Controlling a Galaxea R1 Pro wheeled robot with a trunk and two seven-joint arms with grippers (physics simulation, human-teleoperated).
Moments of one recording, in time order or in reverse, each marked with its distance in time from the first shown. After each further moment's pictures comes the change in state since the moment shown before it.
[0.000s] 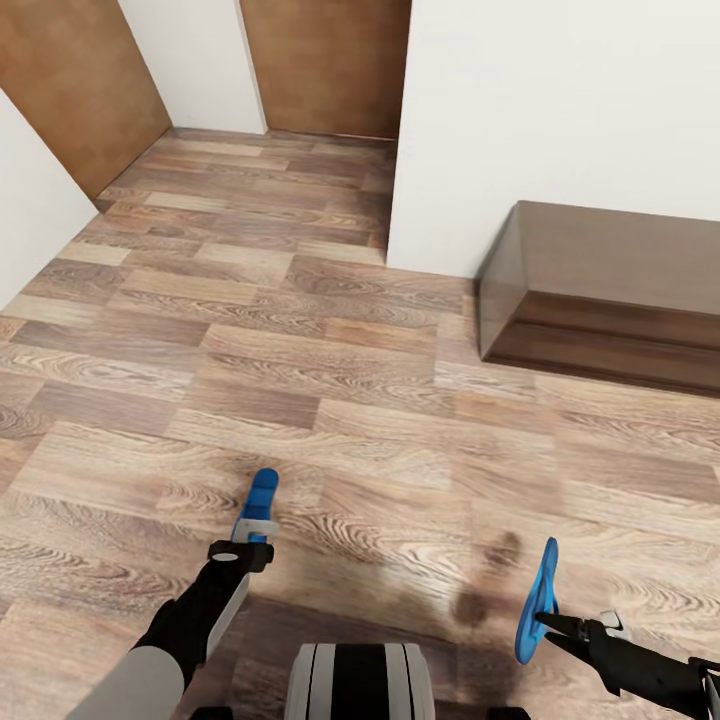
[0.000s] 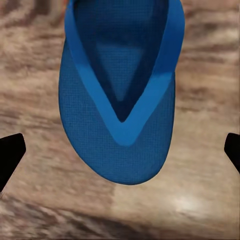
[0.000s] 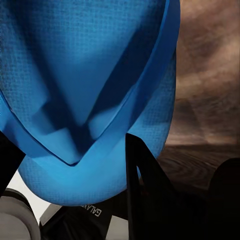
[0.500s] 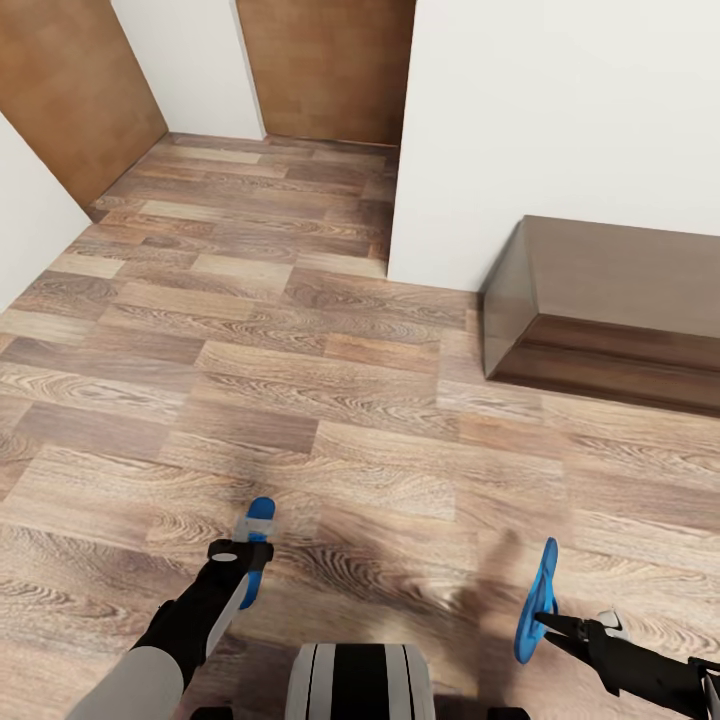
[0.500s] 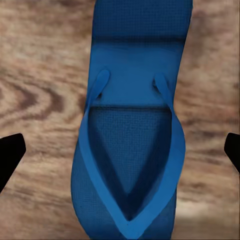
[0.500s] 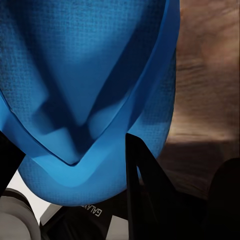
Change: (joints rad) left arm 0.000 0.001 0.000 0.000 0.001 -0.017 0.000; right arm 0.000 0.002 0.001 0.000 0.000 0.000 0.000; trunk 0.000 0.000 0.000
